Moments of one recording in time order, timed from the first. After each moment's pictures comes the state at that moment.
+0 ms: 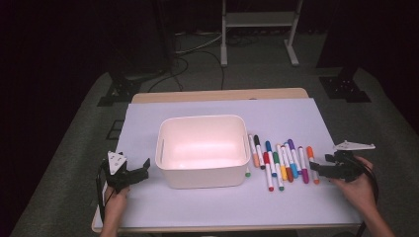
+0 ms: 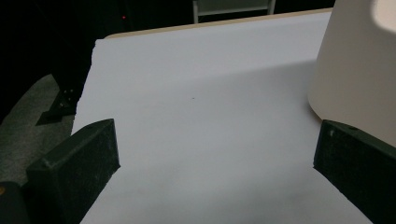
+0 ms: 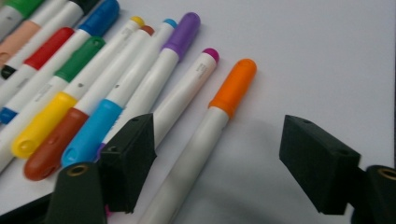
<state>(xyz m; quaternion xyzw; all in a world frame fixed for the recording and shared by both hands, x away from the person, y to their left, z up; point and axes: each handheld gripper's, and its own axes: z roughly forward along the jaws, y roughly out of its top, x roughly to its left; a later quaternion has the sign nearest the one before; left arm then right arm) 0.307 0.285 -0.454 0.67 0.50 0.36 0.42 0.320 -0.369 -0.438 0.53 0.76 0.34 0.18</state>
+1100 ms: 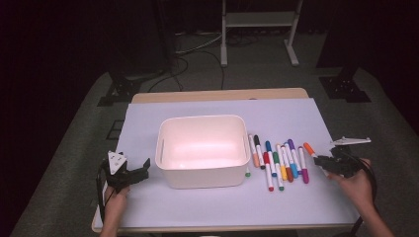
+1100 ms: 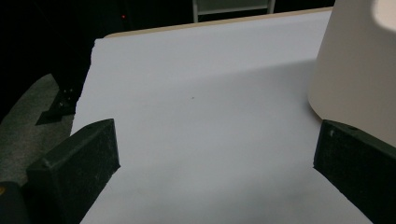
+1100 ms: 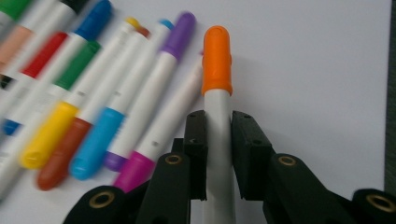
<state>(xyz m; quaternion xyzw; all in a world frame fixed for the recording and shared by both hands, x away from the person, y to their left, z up) 0.308 0.285 -0.454 0.67 0.50 0.36 0.42 0.327 -0.362 -0.425 0.55 0.76 0.31 0.17</state>
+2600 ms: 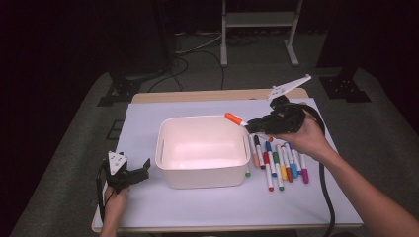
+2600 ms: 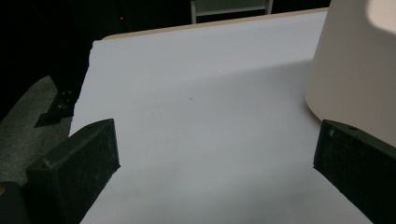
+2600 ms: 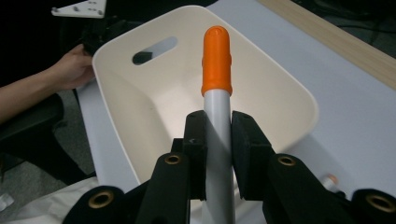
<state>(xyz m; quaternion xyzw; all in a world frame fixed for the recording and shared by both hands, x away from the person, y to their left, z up) 0.307 0.285 -0.454 0.67 0.50 0.36 0.42 0.359 -0.180 -0.252 0.27 0.86 0.43 0.04</state>
